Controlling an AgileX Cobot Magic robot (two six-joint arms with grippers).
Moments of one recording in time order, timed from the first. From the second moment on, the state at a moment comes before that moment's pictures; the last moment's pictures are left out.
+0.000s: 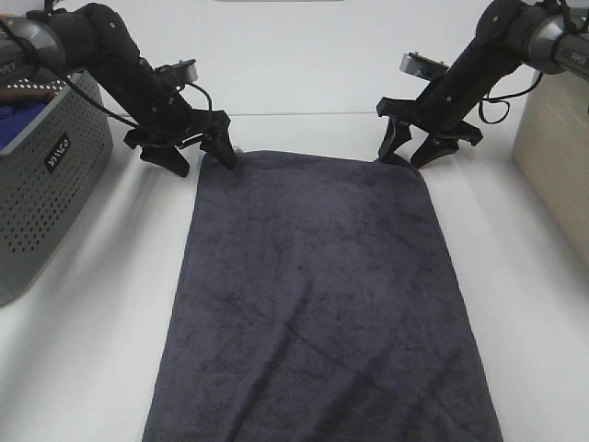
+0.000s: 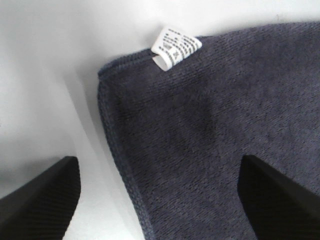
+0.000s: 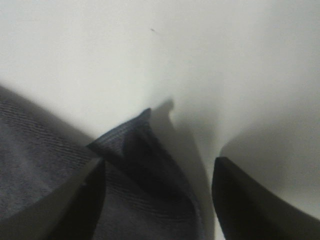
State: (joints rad) left arm -0.18 2.66 -2.34 -0.47 1.09 0.19; right arm 0.05 2.68 -2.36 0.37 1.13 -0.12
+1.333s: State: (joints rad) left arm -0.26 2.71 -2.34 -0.52 0.97 0.21; right arm 0.05 2.71 -2.37 0.37 1.01 -0.16
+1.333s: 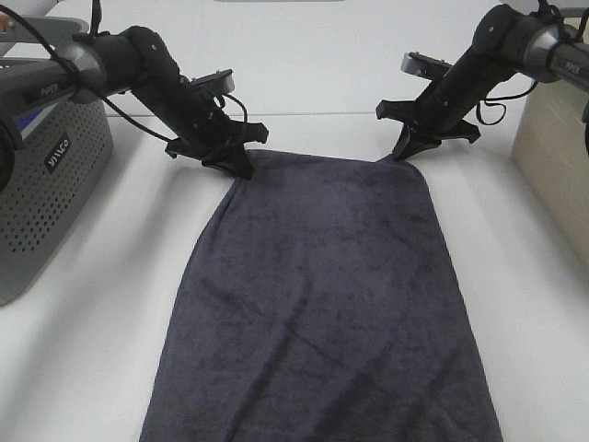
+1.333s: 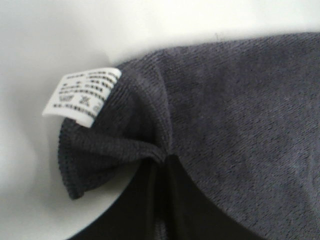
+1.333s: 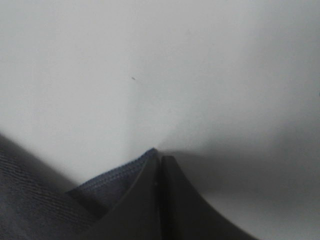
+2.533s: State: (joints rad) left arm -0.27 2.73 -2.45 -0.42 0.86 0.22; right arm 0.05 2.62 -2.35 0.26 0.76 -0.14
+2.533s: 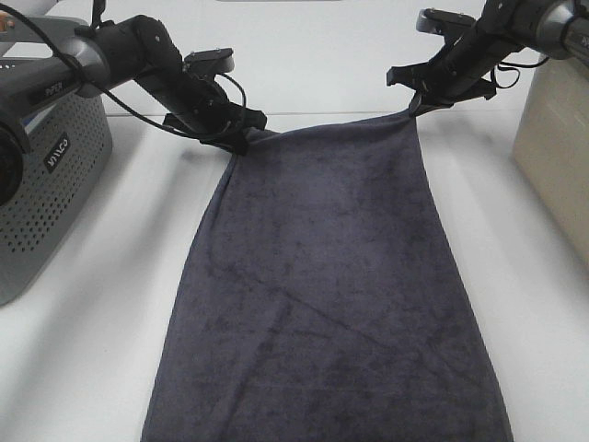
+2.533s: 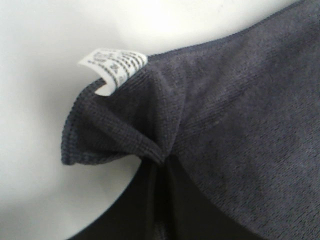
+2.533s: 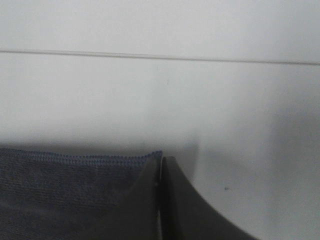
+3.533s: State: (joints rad) left arm -0.27 2.73 -2.45 -0.40 0.45 0.31; right arm 0.05 2.66 -2.35 0.44 0.42 -0.34
